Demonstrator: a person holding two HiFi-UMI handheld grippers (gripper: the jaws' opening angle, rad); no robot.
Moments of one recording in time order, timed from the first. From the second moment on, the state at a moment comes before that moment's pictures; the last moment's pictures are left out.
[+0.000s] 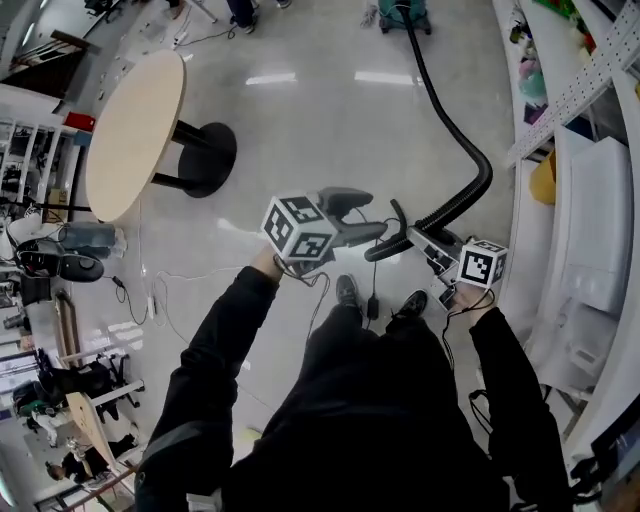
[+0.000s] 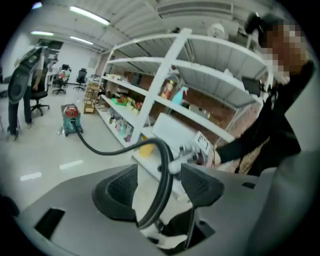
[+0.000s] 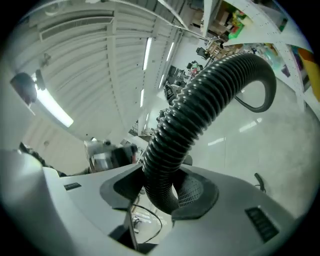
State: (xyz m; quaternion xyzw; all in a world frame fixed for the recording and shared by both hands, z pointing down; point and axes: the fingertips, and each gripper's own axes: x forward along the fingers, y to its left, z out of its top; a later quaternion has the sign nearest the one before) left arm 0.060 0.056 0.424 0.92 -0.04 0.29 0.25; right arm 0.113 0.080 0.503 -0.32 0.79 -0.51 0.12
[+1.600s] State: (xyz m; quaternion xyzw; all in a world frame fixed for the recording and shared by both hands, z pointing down) left arm 0.010 0.284 0.460 0.87 -0.05 0.28 0.39; right arm -0.123 0.319 0.504 -0.28 0.85 -0.45 -0.03
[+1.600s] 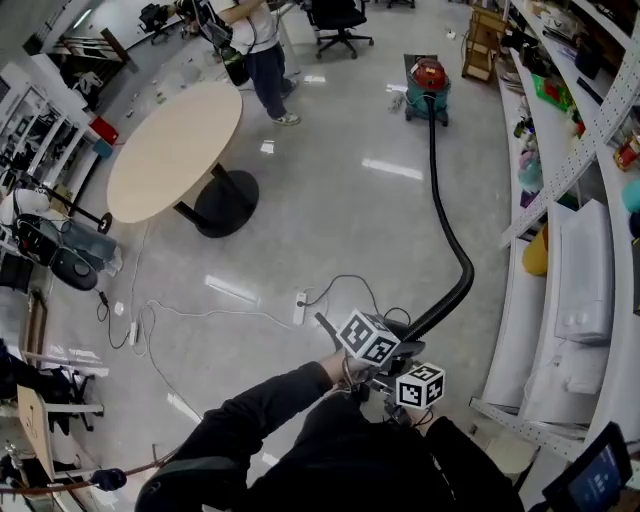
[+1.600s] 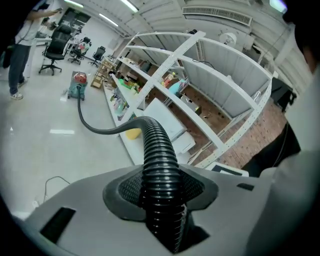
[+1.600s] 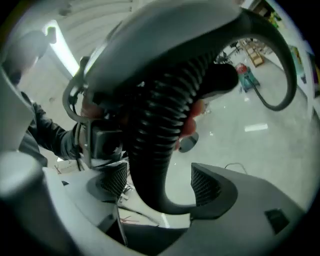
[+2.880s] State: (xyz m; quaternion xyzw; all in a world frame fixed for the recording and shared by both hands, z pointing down) left arm -0.111 0.451 0.486 0.92 0.02 0.40 0.01; right arm -0.009 0.353 0.392 -0.29 0.86 -0.42 0.09
